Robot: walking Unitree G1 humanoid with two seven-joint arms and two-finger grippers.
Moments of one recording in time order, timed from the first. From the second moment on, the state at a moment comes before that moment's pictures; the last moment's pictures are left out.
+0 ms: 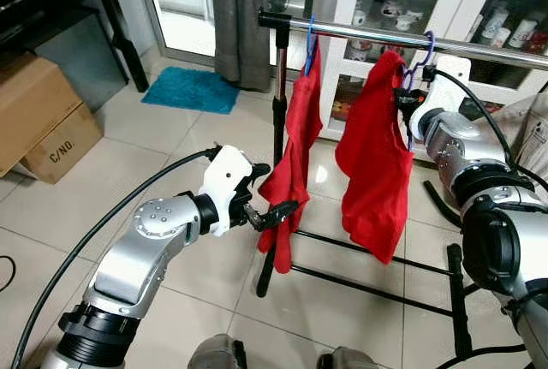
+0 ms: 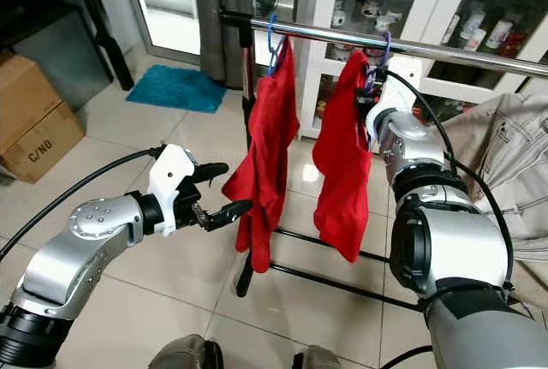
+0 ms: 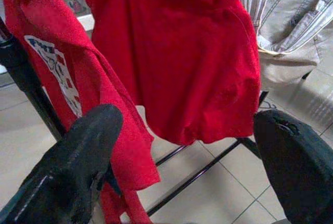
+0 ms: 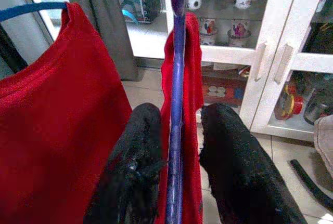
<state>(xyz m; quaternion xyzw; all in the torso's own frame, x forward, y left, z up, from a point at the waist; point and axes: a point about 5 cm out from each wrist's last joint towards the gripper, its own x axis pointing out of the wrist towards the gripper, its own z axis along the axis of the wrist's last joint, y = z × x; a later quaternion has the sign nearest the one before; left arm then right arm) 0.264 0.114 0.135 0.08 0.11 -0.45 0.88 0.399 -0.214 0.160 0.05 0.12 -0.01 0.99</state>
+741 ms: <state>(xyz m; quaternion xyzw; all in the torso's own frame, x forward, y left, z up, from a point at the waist) 0.269 0.116 0.138 0.07 0.09 -0.40 0.91 0.395 -0.224 0.167 0.04 0.07 0.04 1.00</state>
